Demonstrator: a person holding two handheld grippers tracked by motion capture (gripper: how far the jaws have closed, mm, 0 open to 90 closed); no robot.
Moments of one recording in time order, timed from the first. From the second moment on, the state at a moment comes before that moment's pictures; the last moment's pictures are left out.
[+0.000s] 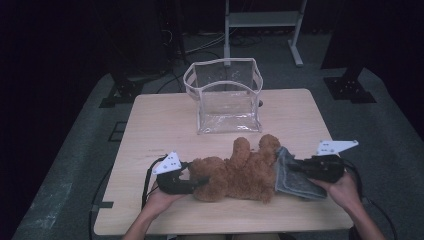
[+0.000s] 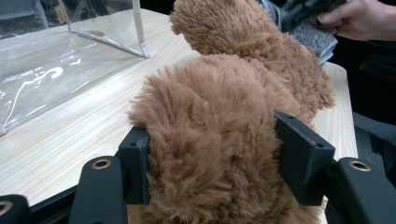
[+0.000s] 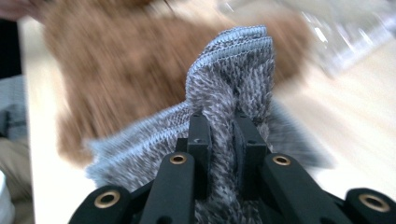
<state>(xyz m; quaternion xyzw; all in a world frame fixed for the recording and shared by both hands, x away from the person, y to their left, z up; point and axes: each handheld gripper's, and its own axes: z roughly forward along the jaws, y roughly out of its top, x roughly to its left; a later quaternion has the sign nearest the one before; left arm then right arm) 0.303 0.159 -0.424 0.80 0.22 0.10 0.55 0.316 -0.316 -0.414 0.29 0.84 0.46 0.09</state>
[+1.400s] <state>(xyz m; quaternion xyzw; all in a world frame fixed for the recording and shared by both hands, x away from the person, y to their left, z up) 0.280 0.170 -0.444 0.83 0.19 0.12 0.52 0.298 -0.245 -0.444 0.19 0.85 0.49 0.04</state>
